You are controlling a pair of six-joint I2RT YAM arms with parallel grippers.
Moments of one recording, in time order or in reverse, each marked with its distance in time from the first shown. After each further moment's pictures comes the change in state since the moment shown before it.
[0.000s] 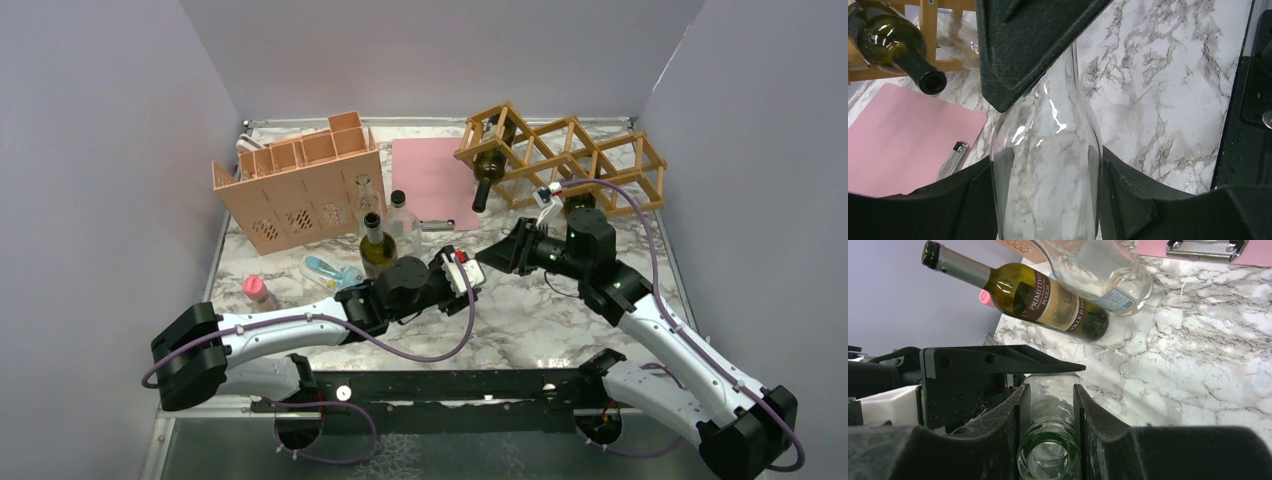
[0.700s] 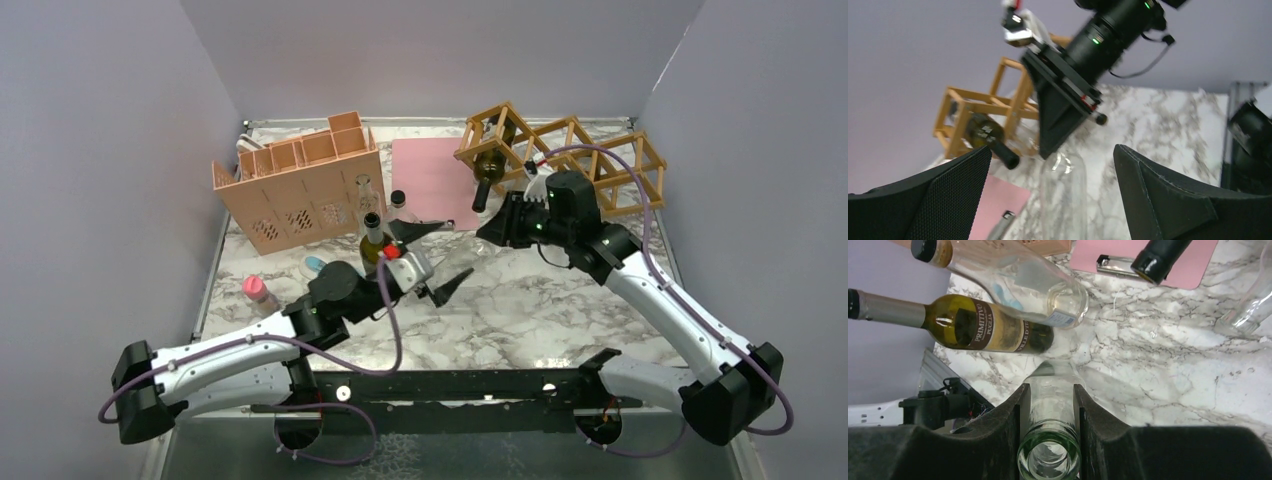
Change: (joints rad) left arm 0.008 -0.269 -0.015 0.110 0.009 0.019; right arm 0.000 0.221 0.275 -0.256 0.169 -0.153
